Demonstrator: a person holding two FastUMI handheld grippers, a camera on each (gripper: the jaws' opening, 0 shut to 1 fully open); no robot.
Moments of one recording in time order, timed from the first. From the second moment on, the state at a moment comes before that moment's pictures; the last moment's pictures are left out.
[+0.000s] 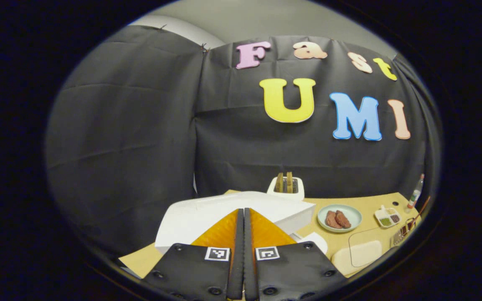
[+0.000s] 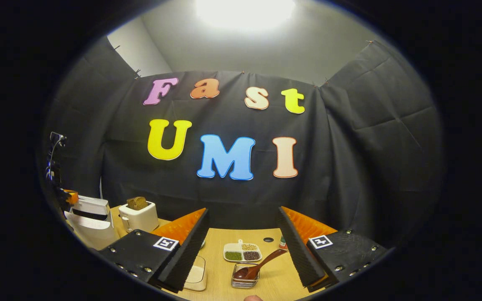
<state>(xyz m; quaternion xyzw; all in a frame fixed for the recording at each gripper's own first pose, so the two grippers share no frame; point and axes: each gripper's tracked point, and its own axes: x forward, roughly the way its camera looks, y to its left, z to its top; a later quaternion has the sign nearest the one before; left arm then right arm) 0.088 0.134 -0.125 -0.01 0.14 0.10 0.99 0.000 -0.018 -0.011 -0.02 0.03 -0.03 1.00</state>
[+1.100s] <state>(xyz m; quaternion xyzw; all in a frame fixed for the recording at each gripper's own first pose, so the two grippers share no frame) 0.015 0.062 0.026 0.01 -0.02 0.08 1.00 0.071 -0.089 -0.084 0.03 0.10 -0.04 0.99</state>
